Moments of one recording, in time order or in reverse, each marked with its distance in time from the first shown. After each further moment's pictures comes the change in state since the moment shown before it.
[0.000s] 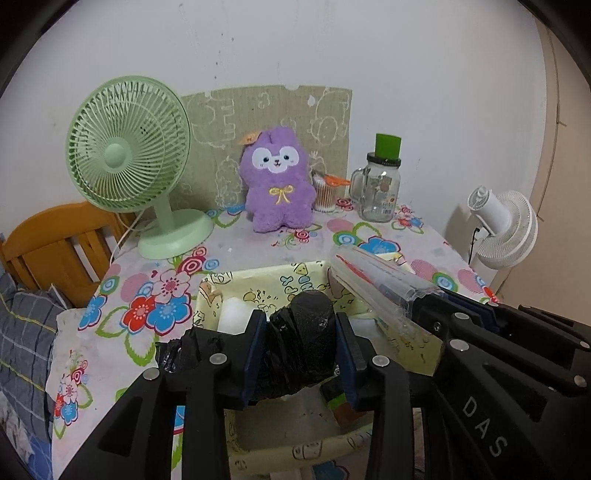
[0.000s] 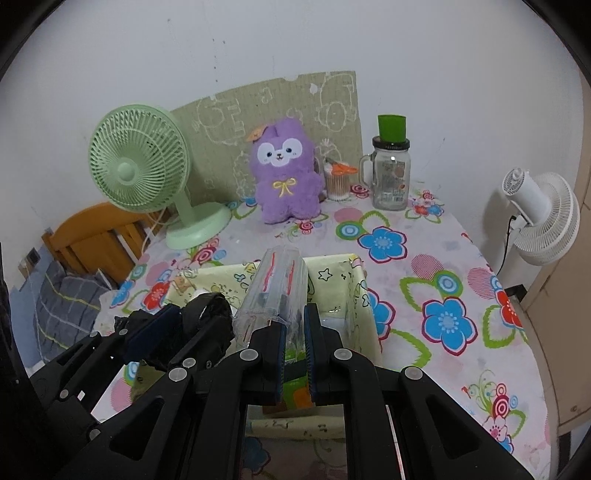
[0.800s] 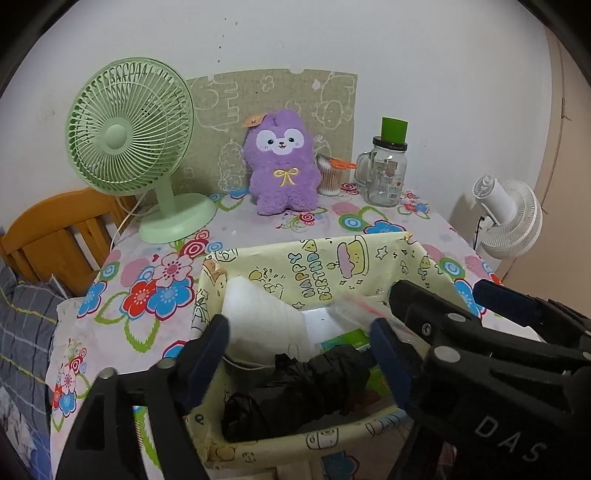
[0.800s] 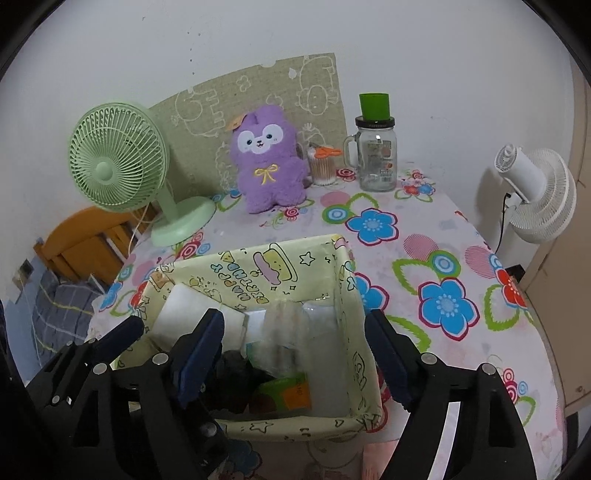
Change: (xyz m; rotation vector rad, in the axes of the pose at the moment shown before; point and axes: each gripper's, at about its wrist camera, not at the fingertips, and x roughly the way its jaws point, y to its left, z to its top) left arm 0.003 0.004 -0.009 -0.006 0.039 0.005; right arm 0.007 -0.012 -0.006 0.056 0.021 -0.020
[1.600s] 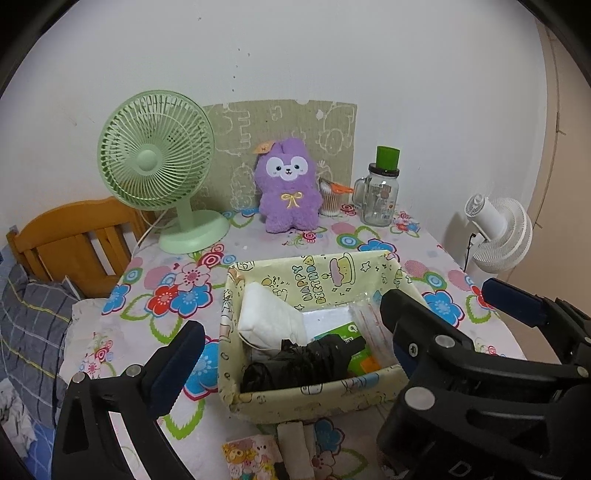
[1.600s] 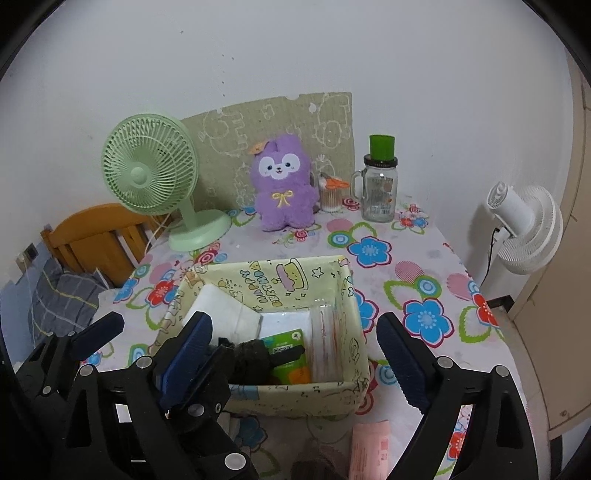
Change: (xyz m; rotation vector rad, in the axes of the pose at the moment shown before) left arm -0.061 -0.001 -0.006 -0.021 -0.071 0.016; right arm -0.064 0.020 -0.010 -0.088 -0.095 -0.011
